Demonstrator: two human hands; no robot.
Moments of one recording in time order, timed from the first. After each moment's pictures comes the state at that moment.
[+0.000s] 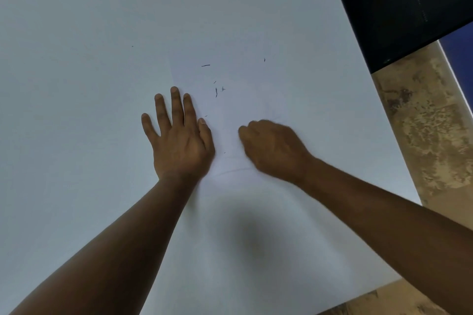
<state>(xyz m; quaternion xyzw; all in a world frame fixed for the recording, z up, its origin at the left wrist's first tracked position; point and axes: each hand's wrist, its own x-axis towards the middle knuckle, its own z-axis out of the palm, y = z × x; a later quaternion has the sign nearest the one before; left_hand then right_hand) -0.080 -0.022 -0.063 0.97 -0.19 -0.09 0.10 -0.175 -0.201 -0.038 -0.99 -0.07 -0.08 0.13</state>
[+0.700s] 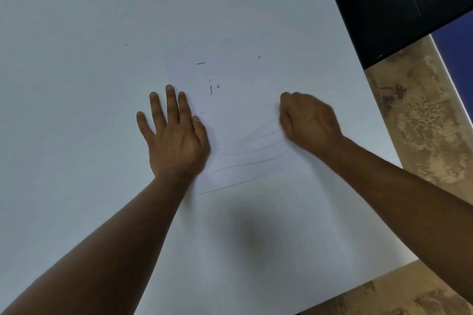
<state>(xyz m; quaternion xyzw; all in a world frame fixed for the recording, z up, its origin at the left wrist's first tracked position) -0.081 -0.022 -0.063 0.97 -0.20 -0.09 0.10 -0.182 -0.263 -0.028 -0.99 0.09 -0.06 0.06</state>
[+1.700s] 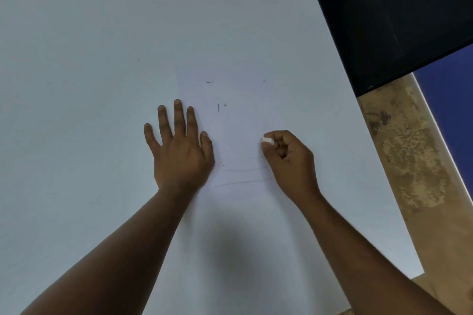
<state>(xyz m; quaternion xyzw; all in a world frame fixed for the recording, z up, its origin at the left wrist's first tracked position) -0.078 -0.019 -0.066 0.97 -0.21 -0.08 0.11 -0.198 -0.193 -0.023 -0.82 0.33 -0.11 0.45</state>
